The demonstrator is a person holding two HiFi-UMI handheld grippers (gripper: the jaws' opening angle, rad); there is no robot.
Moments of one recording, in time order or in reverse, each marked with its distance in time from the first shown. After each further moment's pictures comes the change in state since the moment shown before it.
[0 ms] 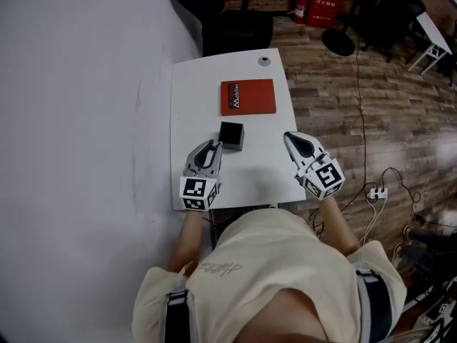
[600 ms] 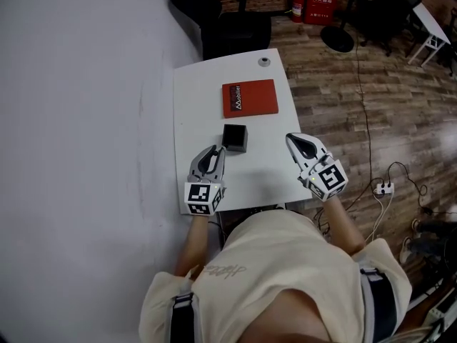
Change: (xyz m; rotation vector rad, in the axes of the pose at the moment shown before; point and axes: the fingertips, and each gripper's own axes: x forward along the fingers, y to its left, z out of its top) left arm -0.006 0.001 -0.006 -0.002 0.006 -0.002; right arm -0.002 0.009 0.005 -0.025 -0.028 -0.010
